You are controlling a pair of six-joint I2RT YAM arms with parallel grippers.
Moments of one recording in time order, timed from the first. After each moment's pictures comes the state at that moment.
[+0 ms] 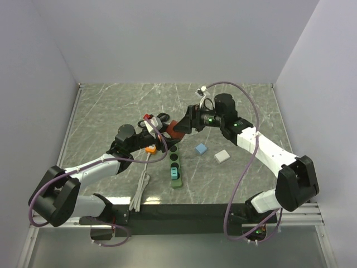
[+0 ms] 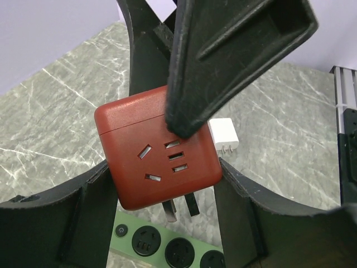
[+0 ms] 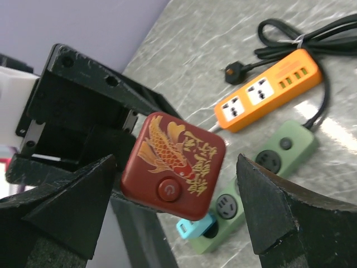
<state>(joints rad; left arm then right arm) -0.57 1.28 0.56 0.76 0.59 -0.04 0.49 1.41 1.05 -0.01 -0.69 0.49</state>
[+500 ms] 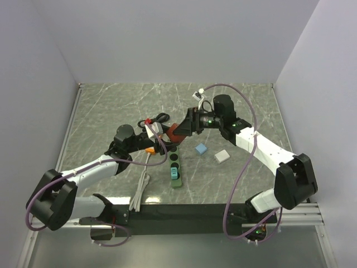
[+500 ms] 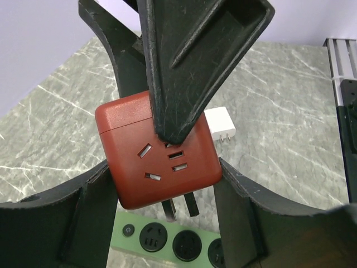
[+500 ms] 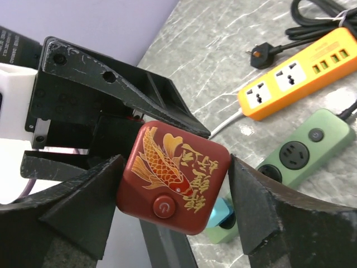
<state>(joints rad) -0.57 1.24 0.55 0.71 0.68 0.09 0.49 1.43 1.04 0.00 -0.80 0.52</state>
